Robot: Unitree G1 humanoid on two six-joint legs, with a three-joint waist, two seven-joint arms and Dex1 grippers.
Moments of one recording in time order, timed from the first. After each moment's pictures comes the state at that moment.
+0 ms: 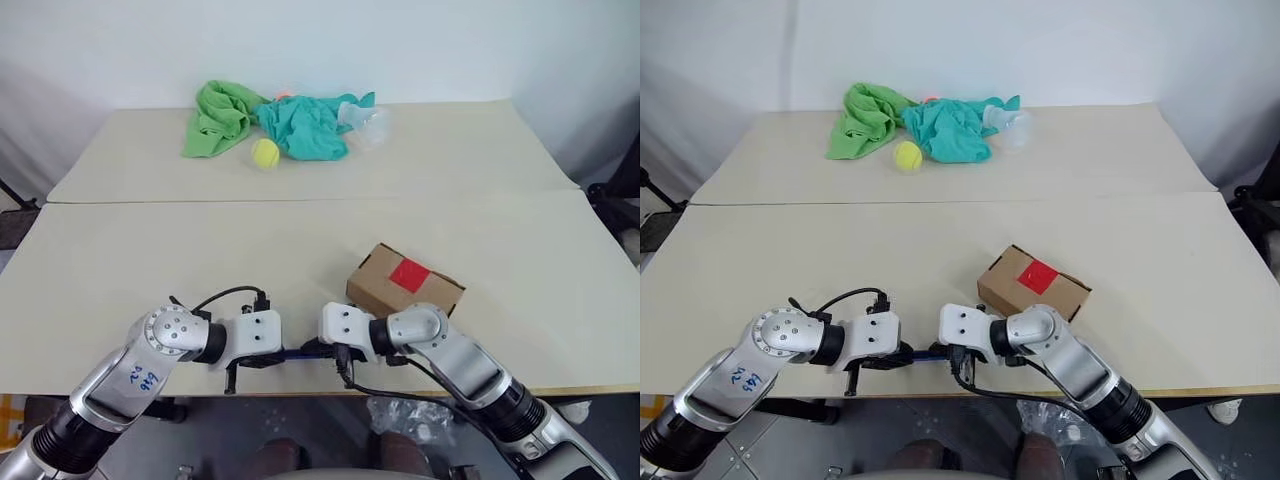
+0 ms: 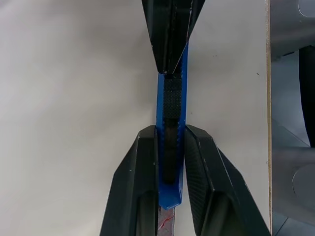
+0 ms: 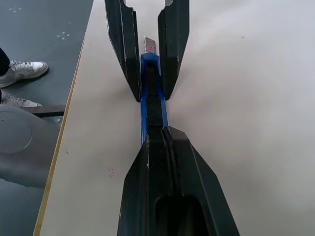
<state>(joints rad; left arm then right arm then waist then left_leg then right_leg) -0.21 0.83 -0.31 -0.49 -0.02 0.60 -1.00 -0.42 -0.47 0.54 -0.27 0.10 0.51 0.97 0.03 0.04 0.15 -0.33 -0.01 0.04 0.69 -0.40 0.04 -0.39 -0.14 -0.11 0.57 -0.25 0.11</state>
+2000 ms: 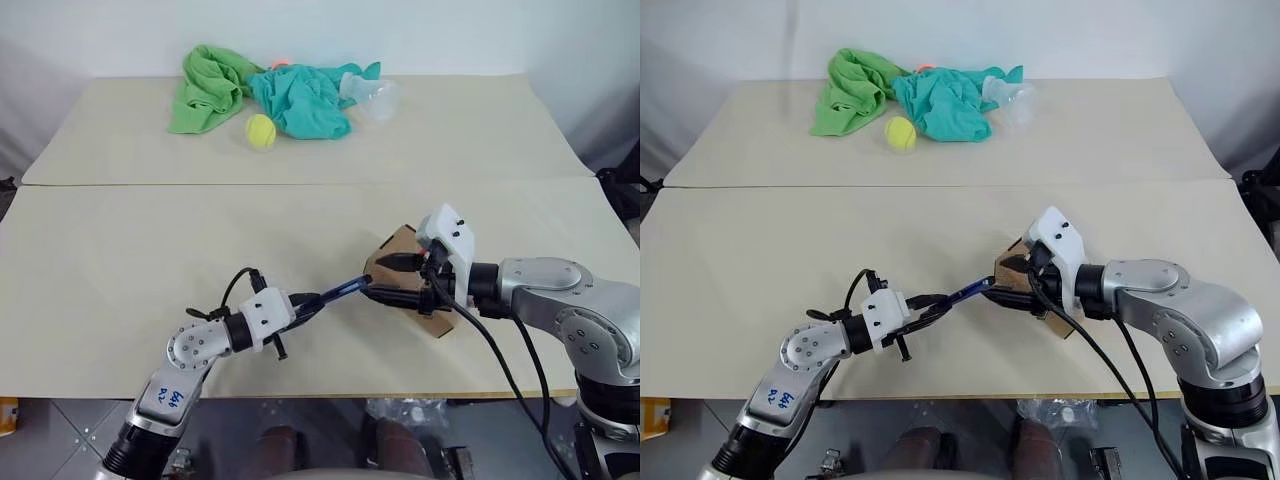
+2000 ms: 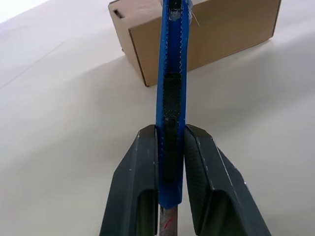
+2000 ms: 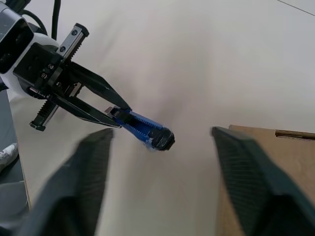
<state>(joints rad) -0.13 0.45 -0.18 -0.26 -0.07 0.02 -0.70 -0.50 -0.70 -0.05 -0.58 0.76 1.19 0.66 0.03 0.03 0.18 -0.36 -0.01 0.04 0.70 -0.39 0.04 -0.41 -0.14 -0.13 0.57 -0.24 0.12</state>
